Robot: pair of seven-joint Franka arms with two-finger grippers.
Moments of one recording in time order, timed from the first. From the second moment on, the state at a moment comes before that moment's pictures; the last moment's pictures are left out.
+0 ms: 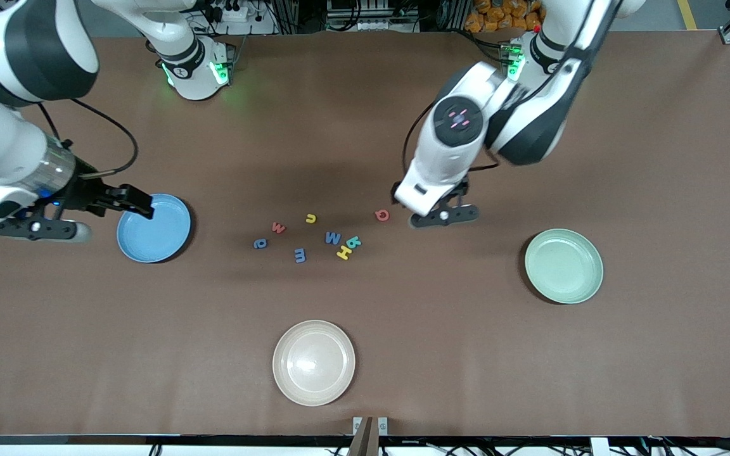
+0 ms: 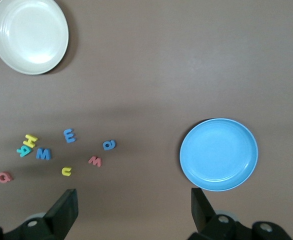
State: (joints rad) left arm -0.61 0.45 -0.08 -1.61 -0.05 2.00 -0.86; right arm -0.01 0.16 0.19 -1.58 0.04 1.71 0.24
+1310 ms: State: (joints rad) left arm -0.75 0.75 -0.07 -1.59 -0.01 2.25 -1.09; right arm 0.14 0.45 0.19 -1.79 0.05 2.10 0.22
